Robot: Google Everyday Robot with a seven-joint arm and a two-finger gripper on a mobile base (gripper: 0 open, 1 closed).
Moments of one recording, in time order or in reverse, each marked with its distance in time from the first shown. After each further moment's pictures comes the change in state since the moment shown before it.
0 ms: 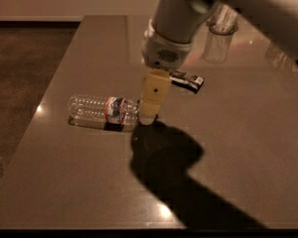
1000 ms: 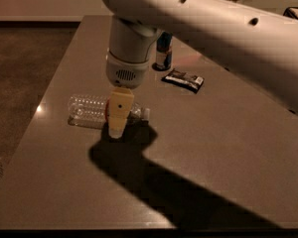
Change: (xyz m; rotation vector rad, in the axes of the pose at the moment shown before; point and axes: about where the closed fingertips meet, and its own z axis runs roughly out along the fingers) arm -0.047 0.005 0.070 -0.073 0.077 0.005
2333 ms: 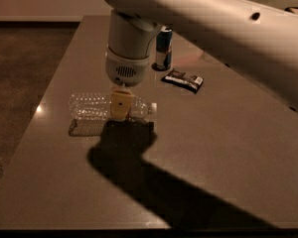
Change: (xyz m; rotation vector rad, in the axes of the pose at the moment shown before) arm -0.003 0.006 -0.008 -0.013 0.016 -0.006
